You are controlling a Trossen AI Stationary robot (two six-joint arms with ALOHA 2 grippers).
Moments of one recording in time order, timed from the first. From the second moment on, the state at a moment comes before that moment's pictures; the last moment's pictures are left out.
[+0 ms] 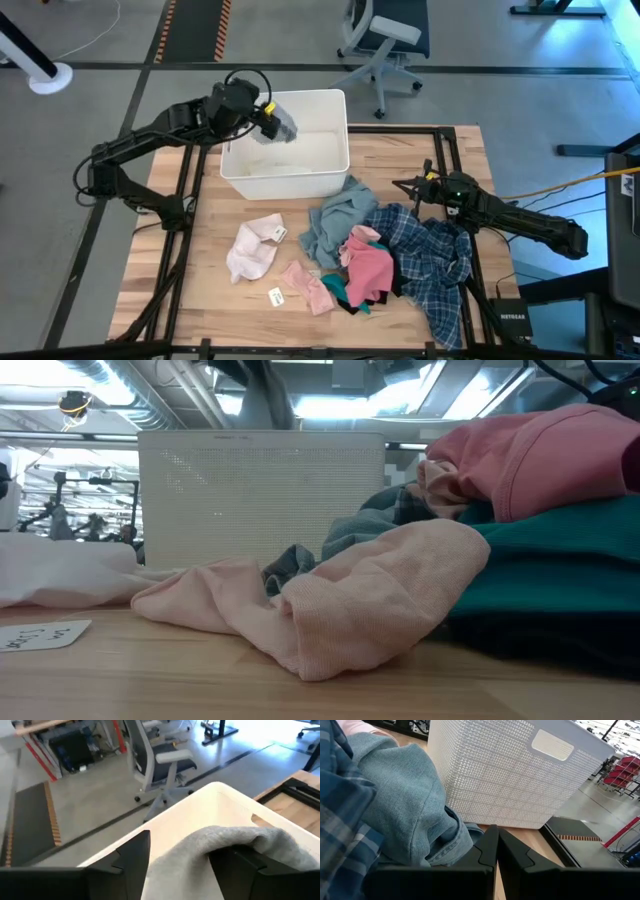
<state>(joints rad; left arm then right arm) 0.33 1.33 1.62 -0.85 -0.70 -0.27 -0.40 0.23 0.01 0.02 -0.06 -0.40</state>
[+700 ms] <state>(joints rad) 0.36 1.33 1.62 -1.15 -0.51 -0.38 -0.40 0.23 0.01 0.02 -0.06 -0.40</state>
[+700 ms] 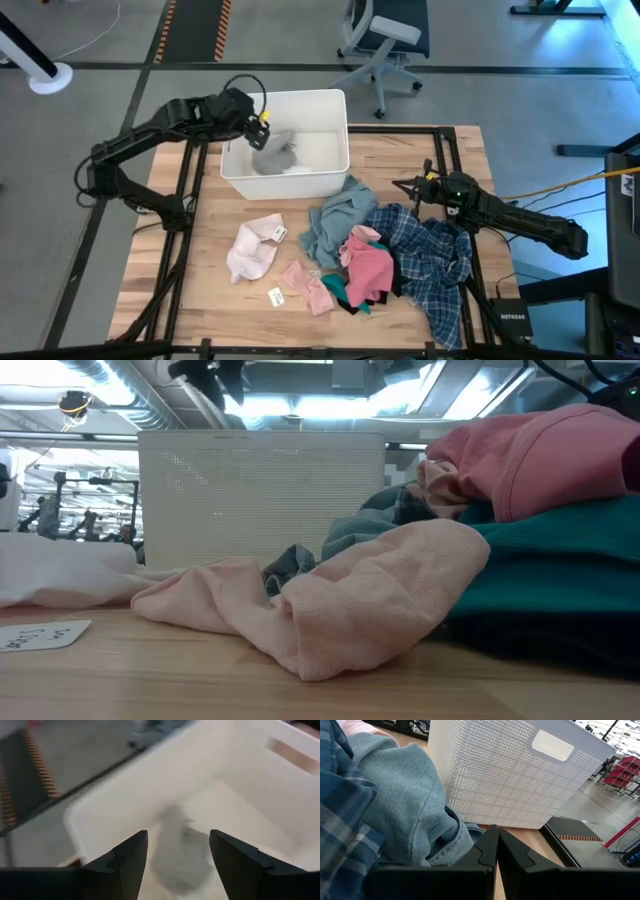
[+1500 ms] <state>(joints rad) -0.45 1.35 1.41 -1.32 -0.41 -0.95 -0.40 0.27 0.01 0.02 -0.07 -0.39</state>
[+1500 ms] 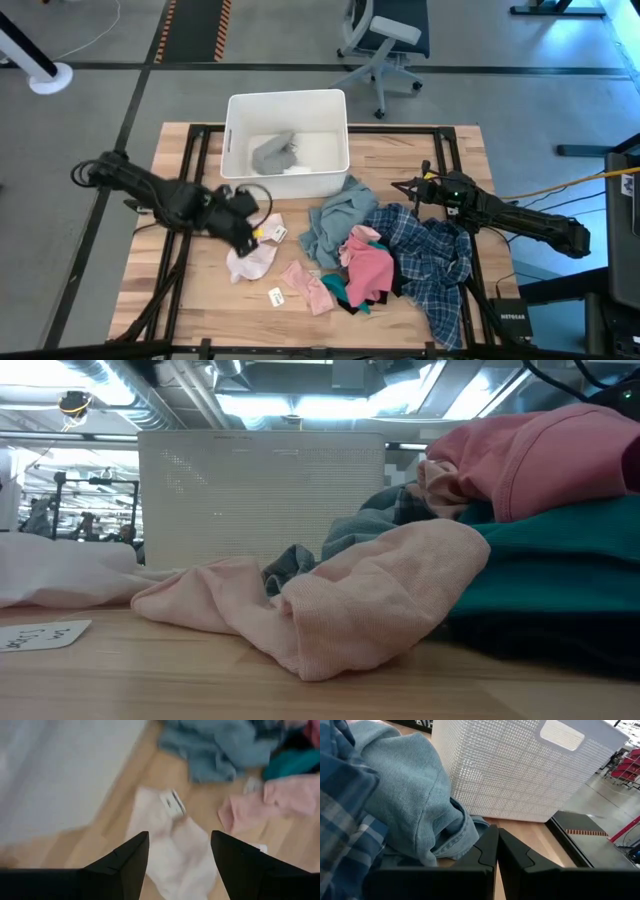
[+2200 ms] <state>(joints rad) -0.55 1.35 0.92 -1.02 -0.31 -1.31 -0.40 0.27 0.01 0.03 -0.06 -0.40</state>
